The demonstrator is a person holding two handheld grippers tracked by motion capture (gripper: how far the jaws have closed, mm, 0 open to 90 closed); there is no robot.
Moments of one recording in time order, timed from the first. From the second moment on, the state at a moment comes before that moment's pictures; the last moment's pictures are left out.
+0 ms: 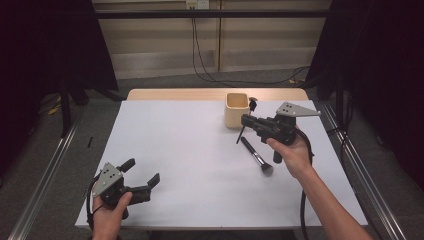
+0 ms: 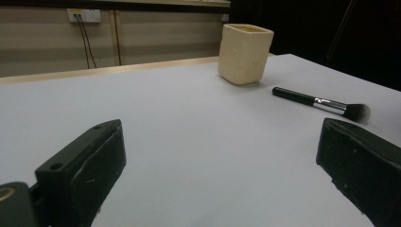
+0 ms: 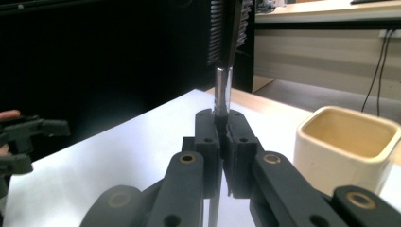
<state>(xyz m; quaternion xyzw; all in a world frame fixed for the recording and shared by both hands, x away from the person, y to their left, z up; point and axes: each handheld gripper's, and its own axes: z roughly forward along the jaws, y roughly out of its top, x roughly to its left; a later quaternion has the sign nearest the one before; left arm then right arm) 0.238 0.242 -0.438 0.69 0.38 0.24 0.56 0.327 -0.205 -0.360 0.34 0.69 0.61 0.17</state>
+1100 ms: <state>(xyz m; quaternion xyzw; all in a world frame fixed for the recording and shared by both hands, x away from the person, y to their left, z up) 0.242 0.246 -0.437 0.69 0.38 0.26 0.56 0.405 -0.206 -0.338 0.38 0.68 0.58 0.22</state>
